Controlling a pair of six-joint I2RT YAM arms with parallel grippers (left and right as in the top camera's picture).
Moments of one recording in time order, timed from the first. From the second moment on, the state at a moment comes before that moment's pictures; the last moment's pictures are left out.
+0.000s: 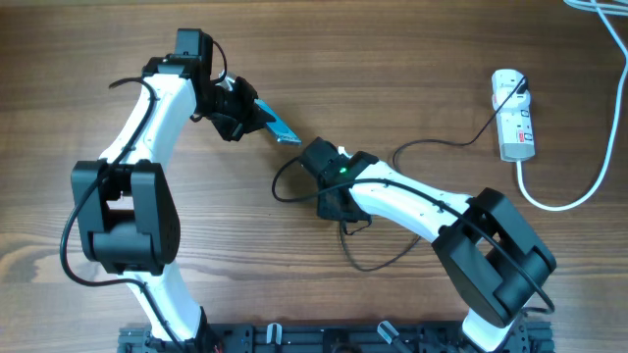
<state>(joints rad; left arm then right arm) -0.07 1.99 1.54 -0.93 0.68 -0.78 0.76 1.89 1.14 -0.73 0.03 0.85</state>
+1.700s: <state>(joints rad) -0.15 1.96 1.54 -0.78 1.20 -0.15 0.68 1.49 1.19 -0.67 -0.17 0.57</state>
